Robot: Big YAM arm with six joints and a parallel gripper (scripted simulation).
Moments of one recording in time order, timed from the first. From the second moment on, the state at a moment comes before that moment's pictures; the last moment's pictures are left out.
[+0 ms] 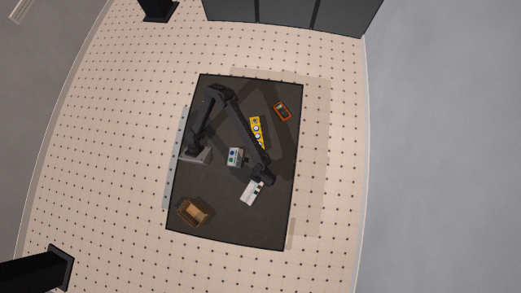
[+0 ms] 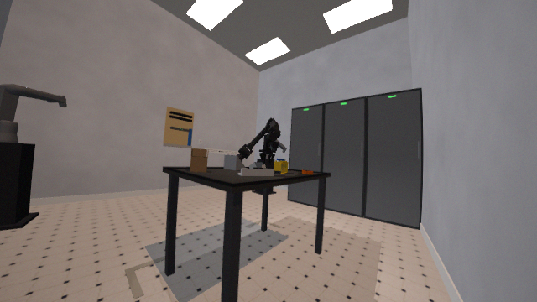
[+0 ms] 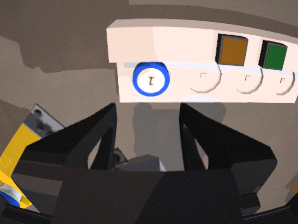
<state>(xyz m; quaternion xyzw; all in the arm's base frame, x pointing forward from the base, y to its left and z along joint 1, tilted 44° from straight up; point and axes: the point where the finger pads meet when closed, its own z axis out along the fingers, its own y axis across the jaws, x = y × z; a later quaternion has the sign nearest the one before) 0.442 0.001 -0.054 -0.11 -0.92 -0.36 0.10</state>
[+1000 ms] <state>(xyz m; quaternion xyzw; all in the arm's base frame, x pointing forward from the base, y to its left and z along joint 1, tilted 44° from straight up) 0.433 -0.035 0.021 -0.23 -0.89 -0.35 0.16</state>
